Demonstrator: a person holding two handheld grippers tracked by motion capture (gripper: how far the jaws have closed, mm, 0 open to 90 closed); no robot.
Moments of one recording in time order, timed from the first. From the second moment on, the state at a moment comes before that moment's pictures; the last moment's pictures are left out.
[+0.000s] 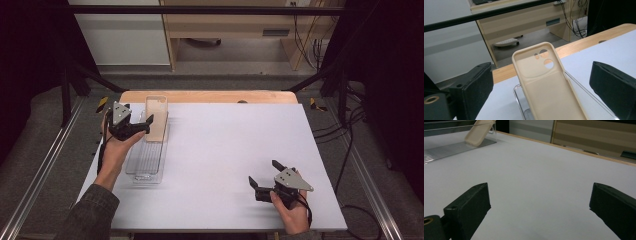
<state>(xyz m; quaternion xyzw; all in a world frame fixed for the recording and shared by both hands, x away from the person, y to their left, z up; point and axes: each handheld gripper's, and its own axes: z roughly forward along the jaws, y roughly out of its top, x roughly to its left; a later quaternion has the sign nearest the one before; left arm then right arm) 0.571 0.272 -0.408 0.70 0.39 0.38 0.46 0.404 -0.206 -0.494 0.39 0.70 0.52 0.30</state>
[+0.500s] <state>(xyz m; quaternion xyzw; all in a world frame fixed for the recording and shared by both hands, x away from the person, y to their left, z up) 0.567 0.264 -0.405 0.72 0.37 0.38 0.45 0.404 -0.206 -0.494 0.39 0.70 0.52 0.30</state>
